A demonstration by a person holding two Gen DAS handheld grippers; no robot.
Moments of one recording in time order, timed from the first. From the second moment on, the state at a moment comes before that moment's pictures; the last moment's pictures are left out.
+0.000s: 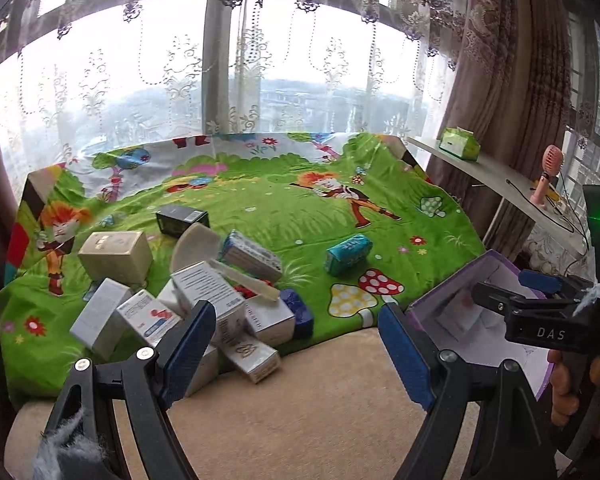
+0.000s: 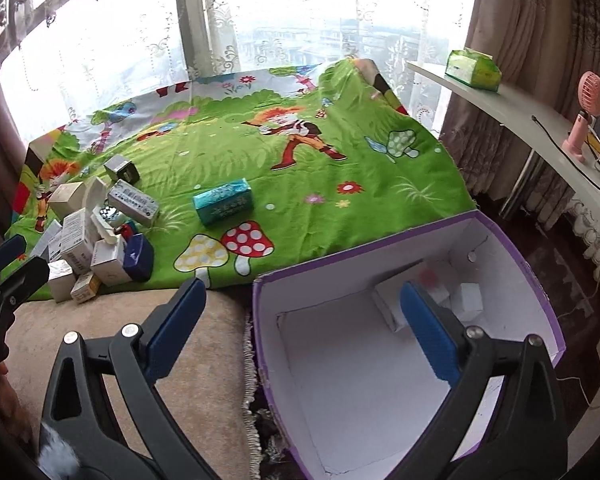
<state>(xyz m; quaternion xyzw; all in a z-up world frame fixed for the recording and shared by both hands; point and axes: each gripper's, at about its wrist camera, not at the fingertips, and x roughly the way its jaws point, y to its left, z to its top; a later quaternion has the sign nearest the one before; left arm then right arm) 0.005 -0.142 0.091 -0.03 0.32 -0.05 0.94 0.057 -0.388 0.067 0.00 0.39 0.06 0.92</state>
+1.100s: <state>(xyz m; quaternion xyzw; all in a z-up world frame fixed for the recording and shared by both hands) 0.007 0.006 0.054 -0.09 0.39 0.07 0.91 0.072 -0.243 0.053 -0.05 0.43 0.23 0.87</state>
